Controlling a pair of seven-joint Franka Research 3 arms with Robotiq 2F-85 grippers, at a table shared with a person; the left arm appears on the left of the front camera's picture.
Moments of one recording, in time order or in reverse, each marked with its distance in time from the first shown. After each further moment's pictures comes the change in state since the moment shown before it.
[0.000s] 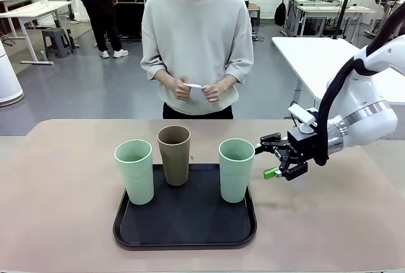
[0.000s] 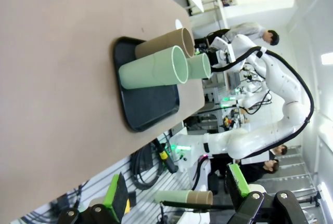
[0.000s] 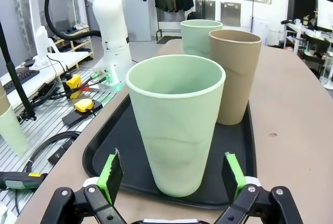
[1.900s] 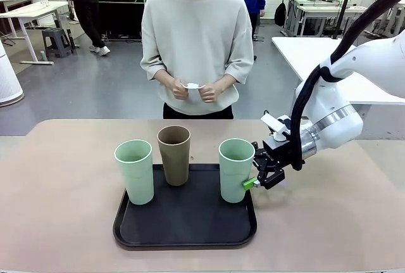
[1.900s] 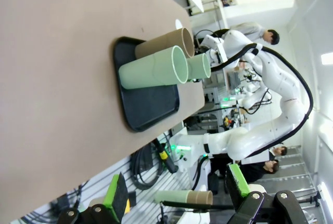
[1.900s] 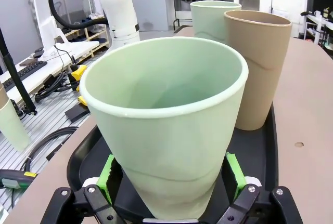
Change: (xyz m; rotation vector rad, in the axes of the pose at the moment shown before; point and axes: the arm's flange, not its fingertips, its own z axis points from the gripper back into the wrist) left arm 0.000 0.000 0.000 0.000 0.000 0.000; right arm -0.010 -0.020 -0.061 0.093 0.050 -0.014
